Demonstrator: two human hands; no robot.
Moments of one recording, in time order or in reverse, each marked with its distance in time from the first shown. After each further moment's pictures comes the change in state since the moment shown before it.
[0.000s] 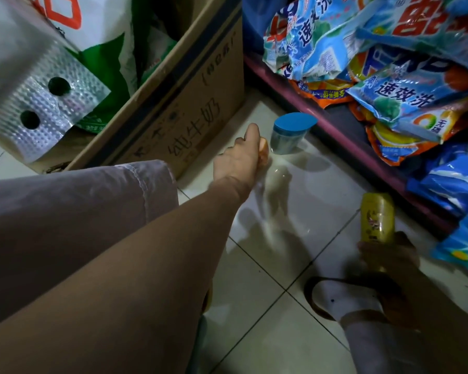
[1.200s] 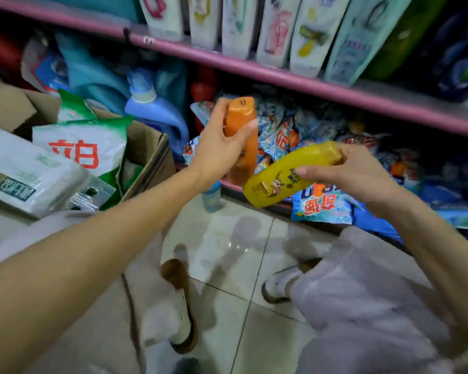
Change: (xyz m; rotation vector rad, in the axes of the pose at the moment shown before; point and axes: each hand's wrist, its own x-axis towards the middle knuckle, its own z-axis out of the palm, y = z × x) left_hand -0.169 0.110 -0.205 -1.008 0.201 0.747; right_hand -0.322 -0.020 -0.205 0.535 0.030 -0.954
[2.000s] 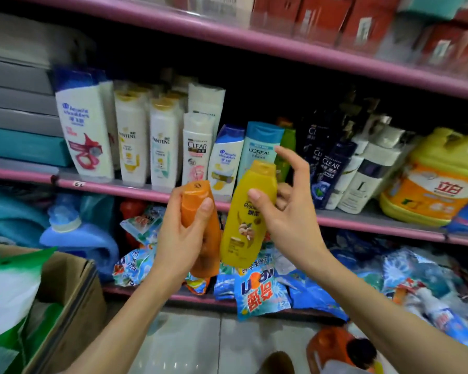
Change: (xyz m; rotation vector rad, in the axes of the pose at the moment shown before) left_hand 0.030 0.069 0.019 -0.323 -0.040 0.159; right_hand -0.007 -0.109 -0.012 0.007 0.547 -0.588
